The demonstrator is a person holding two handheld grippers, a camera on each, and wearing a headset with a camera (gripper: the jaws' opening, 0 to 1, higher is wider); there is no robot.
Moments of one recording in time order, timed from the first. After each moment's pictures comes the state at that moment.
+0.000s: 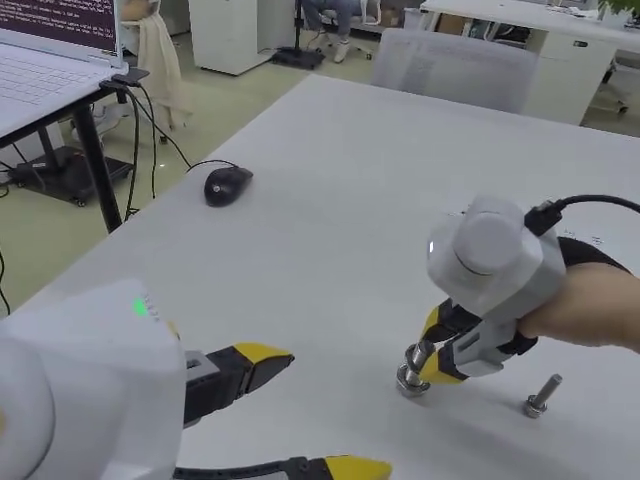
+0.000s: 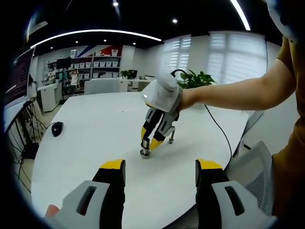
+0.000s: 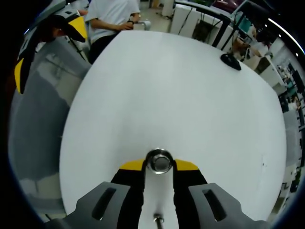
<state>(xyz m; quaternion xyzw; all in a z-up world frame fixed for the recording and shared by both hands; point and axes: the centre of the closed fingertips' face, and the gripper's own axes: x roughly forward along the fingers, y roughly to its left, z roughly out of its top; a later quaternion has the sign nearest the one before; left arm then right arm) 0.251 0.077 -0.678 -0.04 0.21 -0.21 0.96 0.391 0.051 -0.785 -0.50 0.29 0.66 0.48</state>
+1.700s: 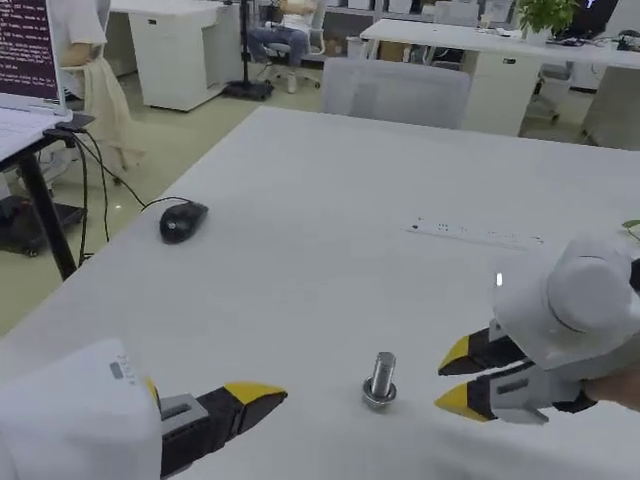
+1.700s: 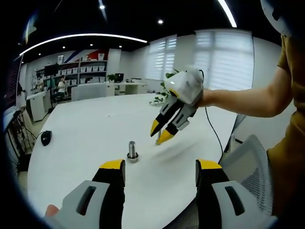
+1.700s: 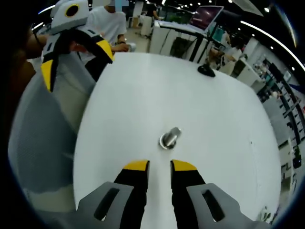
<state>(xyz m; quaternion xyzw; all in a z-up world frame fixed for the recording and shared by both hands) 0.247 0.048 -0.676 -0.02 0.19 -0.28 0.94 0.362 -0.016 -0.737 -0.41 0.23 0.64 0.61</state>
